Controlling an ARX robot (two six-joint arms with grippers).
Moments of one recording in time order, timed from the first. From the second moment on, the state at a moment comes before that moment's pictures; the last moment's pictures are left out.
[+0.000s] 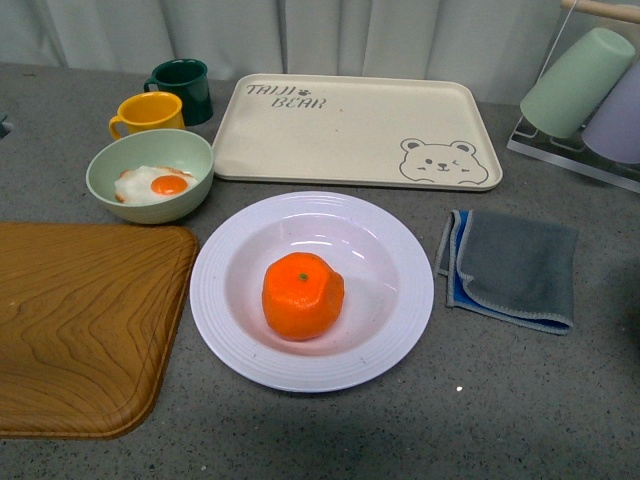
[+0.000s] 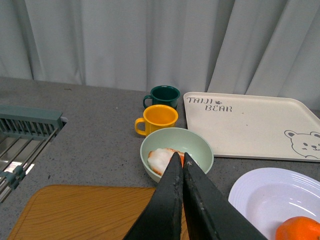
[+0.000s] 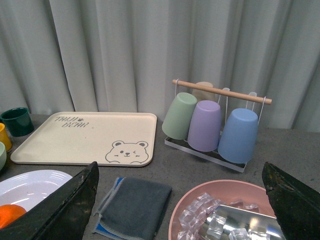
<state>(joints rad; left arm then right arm) -0.11 1.20 0.05 1.13 -0.11 -0.01 0.00 0.00 0.00 0.00 0.00 0.00</state>
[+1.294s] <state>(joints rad) 0.00 0.25 0.02 0.25 0.00 -0.01 0.00 0.00 0.00 0.00 0.00 0.00</state>
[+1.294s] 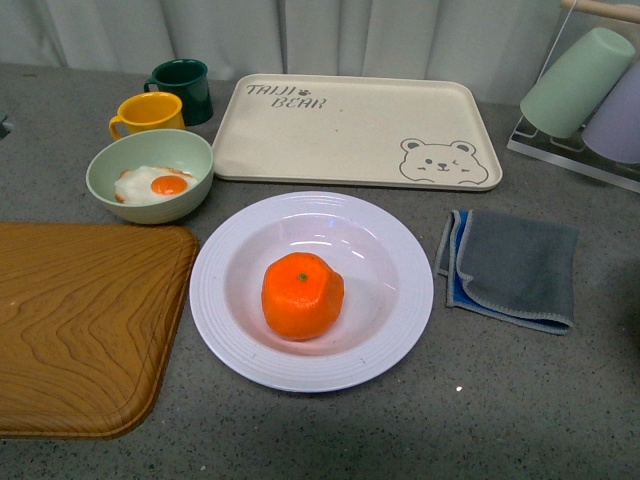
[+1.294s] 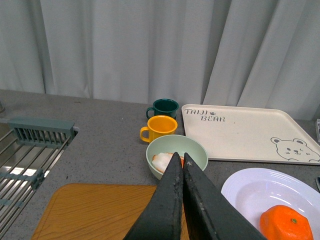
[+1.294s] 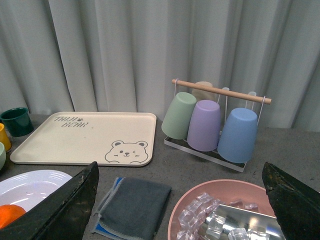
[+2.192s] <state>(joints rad) 0.00 0.00 0.02 0.00 0.00 -0.01 0.19 0.36 0.06 0.18 0.17 -0.23</state>
